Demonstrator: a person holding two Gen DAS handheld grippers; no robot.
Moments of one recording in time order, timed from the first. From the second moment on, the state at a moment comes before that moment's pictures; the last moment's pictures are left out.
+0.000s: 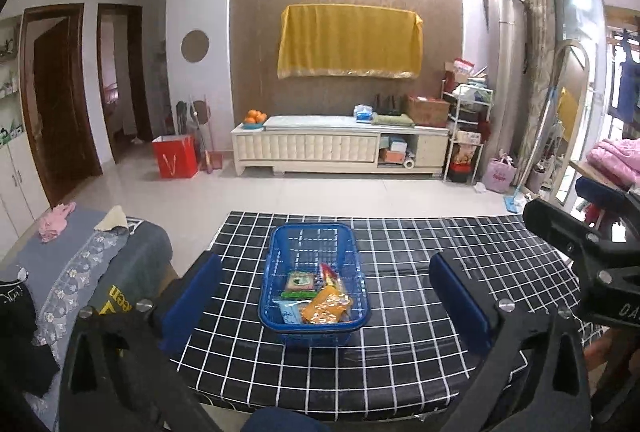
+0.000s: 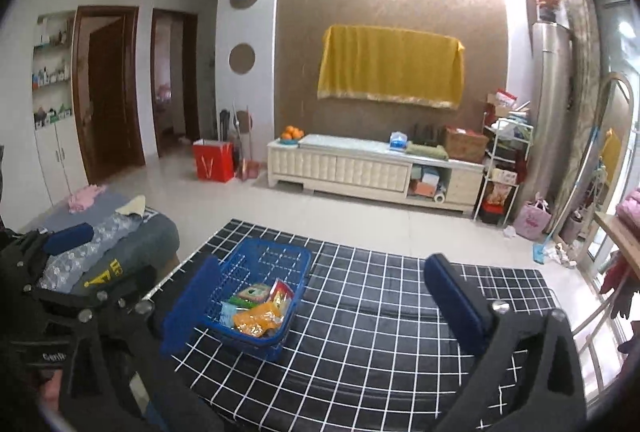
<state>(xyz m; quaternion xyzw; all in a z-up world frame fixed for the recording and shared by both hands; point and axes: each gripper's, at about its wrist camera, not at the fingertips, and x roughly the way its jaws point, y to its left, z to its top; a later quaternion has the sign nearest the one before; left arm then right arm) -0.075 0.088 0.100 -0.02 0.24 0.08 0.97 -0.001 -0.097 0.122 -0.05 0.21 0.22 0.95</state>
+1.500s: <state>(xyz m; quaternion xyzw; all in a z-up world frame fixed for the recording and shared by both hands) -0.126 0.066 0.108 -0.01 0.22 0.07 0.97 -0.059 -0.116 0.126 -0.05 0.20 0.19 0.96</state>
